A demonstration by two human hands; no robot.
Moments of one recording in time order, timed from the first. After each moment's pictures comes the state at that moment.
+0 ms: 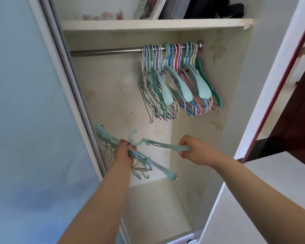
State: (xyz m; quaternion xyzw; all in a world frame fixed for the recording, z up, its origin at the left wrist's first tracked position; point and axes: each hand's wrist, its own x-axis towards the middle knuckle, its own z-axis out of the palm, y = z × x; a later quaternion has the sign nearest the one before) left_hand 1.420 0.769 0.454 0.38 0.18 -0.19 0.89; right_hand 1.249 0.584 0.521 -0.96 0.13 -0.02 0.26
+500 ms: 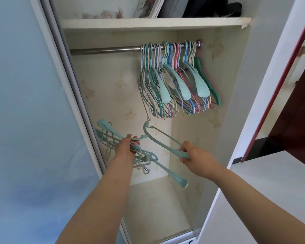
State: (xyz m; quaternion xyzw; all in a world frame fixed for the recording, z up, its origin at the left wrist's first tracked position) left_hand 1.405 0.763 0.473 0.43 0.18 -0.20 0.86; right_hand 1.226 0.590 0.486 -0.97 0.14 -0.07 0.17
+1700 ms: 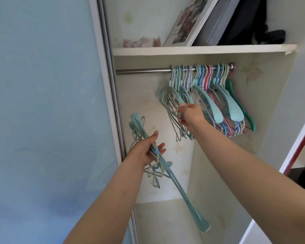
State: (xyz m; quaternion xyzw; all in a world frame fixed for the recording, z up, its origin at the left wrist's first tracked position) left_hand 1.411 0.796 0.550 0.49 0.07 -0.27 0.83; right_hand 1.394 0.645 0.624 -0.65 0.16 -0.23 0.71
